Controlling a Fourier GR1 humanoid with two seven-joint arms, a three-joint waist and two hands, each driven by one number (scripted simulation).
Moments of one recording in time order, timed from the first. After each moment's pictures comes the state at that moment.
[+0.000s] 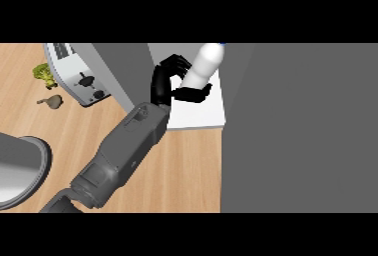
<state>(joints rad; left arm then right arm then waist) -0.99 0.01 -0.38 -0.44 0.51 0.60 -0.38 0.95 -0.12 0.11 -2.46 -0.13 0.35 -0.25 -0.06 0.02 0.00</state>
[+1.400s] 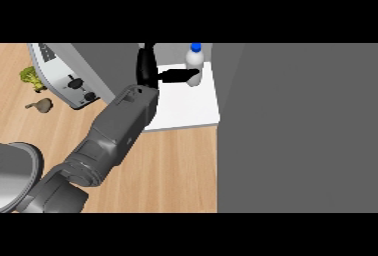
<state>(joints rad) -1.19 0.05 -0.25 -0.11 0.48 0.65 -0.55 0.93 -0.12 0.08 -2.42 -0.17 0.43 -0.28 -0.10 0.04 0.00</state>
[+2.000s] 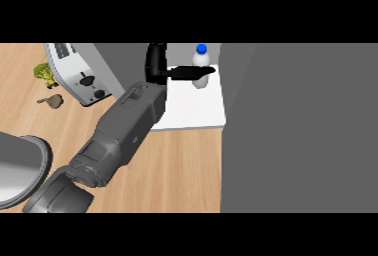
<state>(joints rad) -1.19 0.02 -0.17 -0.20 0.53 0.44 -0.68 0.95 -0.12 0.11 -2.42 -0.18 0.44 -0.27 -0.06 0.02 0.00</state>
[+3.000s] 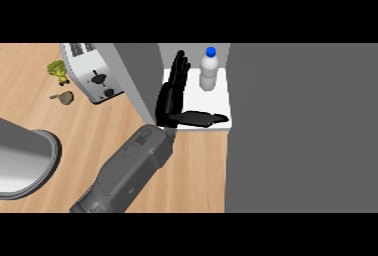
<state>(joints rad) -0.77 0.00 -0.45 -0.76 0.68 0.37 -0.63 0.95 -0.07 0.19 -2.43 -0.17 0.39 -0.21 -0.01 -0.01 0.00</state>
